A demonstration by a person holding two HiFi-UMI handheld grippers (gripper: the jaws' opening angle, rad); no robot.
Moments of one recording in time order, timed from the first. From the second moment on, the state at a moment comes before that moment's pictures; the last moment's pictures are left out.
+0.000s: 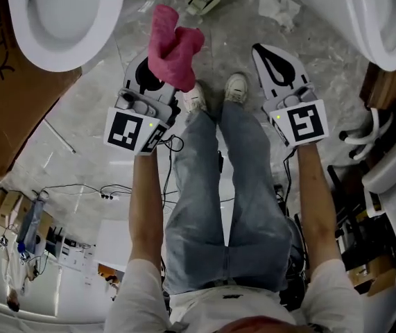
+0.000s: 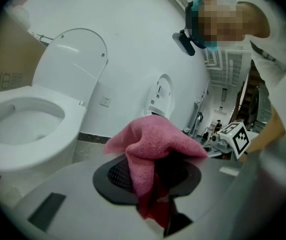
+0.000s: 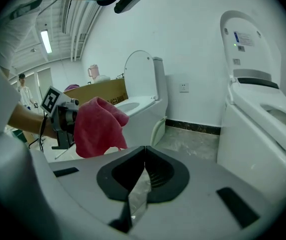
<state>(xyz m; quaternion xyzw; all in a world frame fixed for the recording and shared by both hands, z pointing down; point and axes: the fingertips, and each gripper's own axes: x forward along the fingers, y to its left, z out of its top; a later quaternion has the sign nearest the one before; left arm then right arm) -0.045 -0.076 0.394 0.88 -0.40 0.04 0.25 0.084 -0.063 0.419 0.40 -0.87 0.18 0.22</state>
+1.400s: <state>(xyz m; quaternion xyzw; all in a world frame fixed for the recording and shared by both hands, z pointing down) -0.024 -0.146 0.670 0.92 -0.34 0.01 0.18 0.001 -0.153 0.747 0.23 -0.93 0.02 0.29</state>
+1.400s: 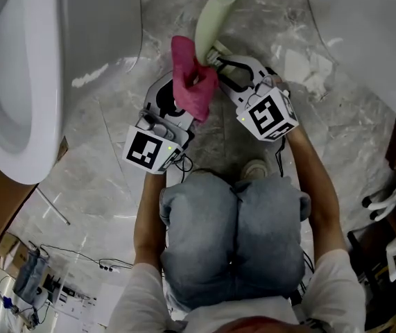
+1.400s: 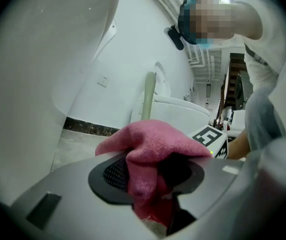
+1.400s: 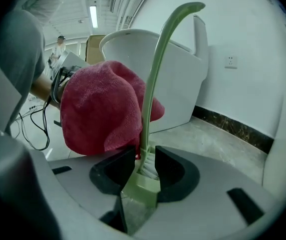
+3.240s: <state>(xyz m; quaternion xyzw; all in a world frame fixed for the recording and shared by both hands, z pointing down) 0.004 -0.205 0.598 0.95 -0.30 0.00 0.10 -0.007 -0.154 0.777 0.18 -0.94 -0.02 0.29</state>
